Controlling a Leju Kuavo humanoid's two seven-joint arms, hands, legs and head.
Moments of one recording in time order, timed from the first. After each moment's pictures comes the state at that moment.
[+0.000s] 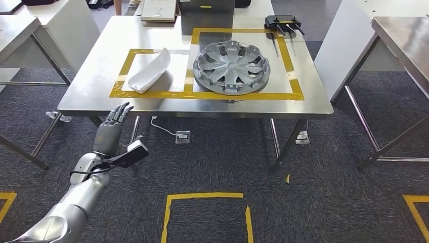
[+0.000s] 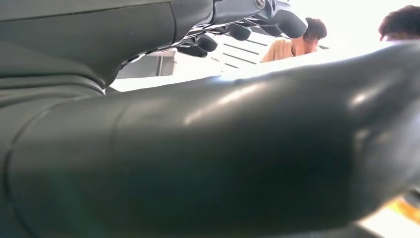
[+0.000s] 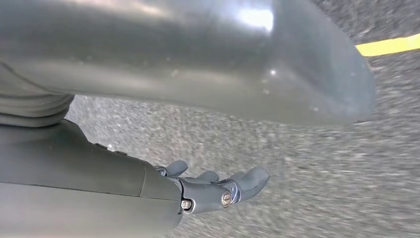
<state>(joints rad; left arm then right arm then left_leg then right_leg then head) -0.72 -0.02 -0.12 -0.36 -0.87 0.61 -0.63 -0.08 0.19 -1.01 -0.18 0.93 -0.14 -0.20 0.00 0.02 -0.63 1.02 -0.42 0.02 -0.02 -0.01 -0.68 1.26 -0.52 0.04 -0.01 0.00</state>
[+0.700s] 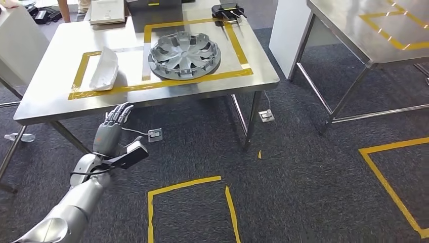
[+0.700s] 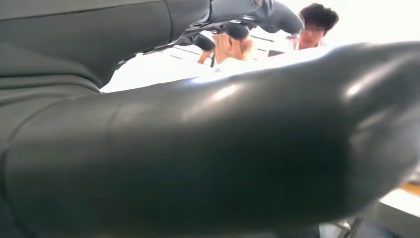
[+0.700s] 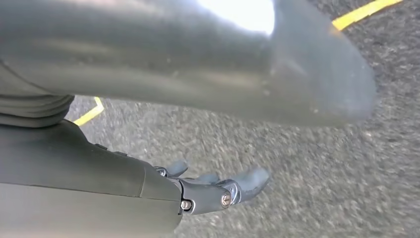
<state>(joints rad) -0.72 -0.01 -0.12 -0.37 -0.86 0.62 -0.64 -0.08 0.20 -1.03 -0.18 0.92 -0.13 -0.19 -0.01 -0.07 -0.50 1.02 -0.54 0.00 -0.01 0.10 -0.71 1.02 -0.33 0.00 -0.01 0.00</state>
